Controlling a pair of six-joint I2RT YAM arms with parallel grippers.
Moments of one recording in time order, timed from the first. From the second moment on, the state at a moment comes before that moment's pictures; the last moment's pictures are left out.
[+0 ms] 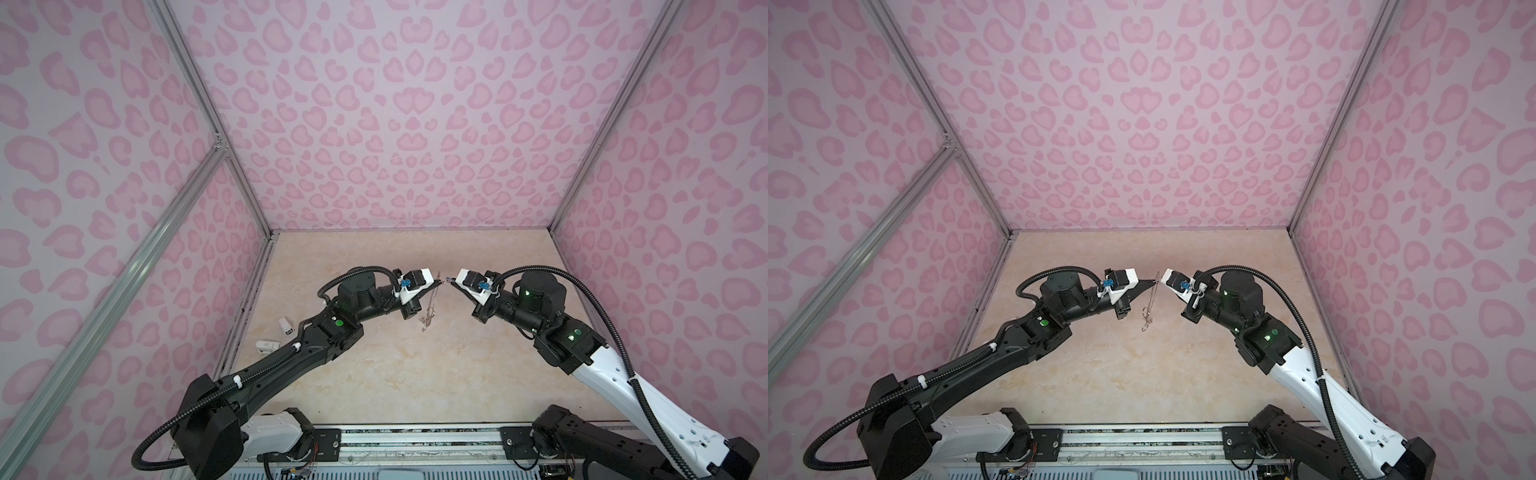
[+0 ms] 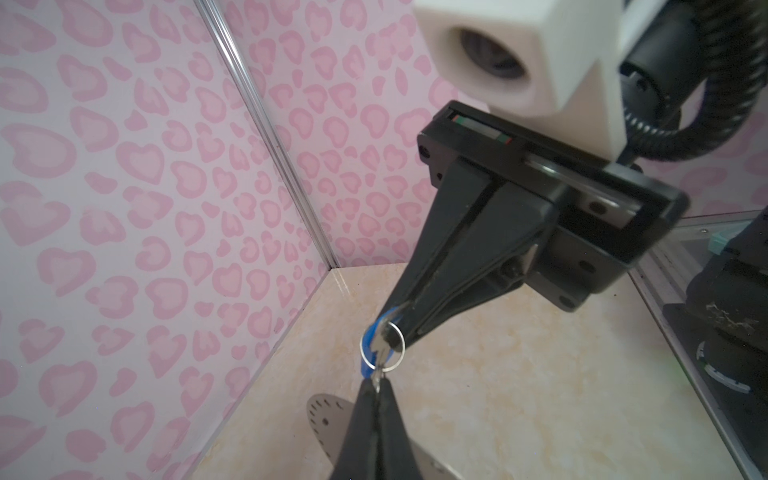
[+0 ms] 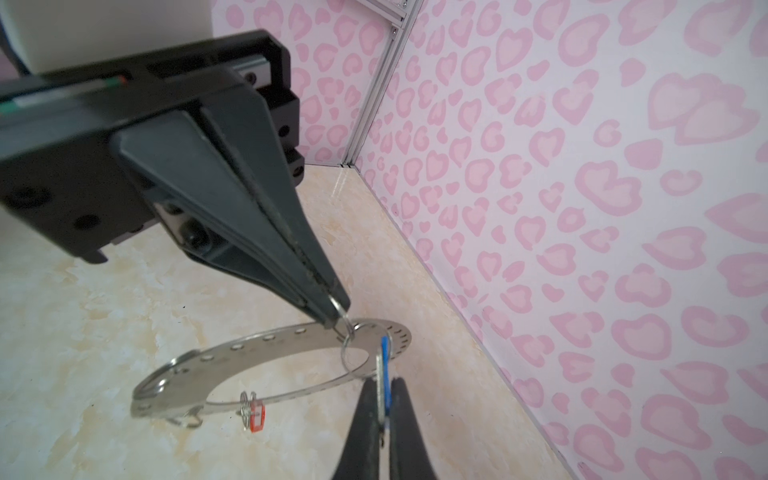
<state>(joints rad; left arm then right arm) -0.75 1.26 0.93 0.30 0.47 0.37 0.60 0.97 0.95 -0.22 -0.25 -0.51</state>
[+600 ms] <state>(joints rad) -0.76 1.27 0.94 0.22 0.42 0.43 0.60 1.01 1.04 -0.38 -0.24 -0.60</state>
